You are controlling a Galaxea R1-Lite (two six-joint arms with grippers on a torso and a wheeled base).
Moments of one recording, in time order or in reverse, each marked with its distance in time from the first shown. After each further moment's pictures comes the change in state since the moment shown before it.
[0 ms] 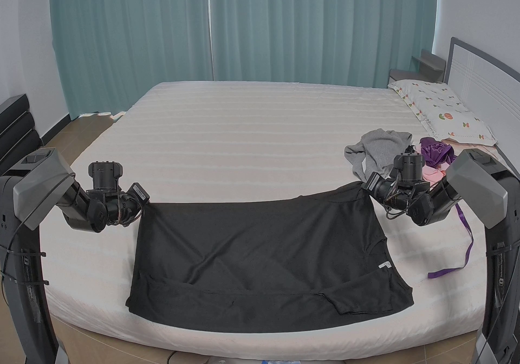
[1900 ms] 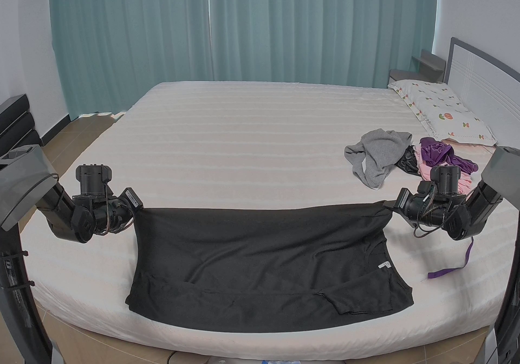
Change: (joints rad) left arm -0.005 -0.162 0.236 -0.077 0.000 0.059; right arm -0.109 -0.238 0.433 -0.106 0.214 -0.055
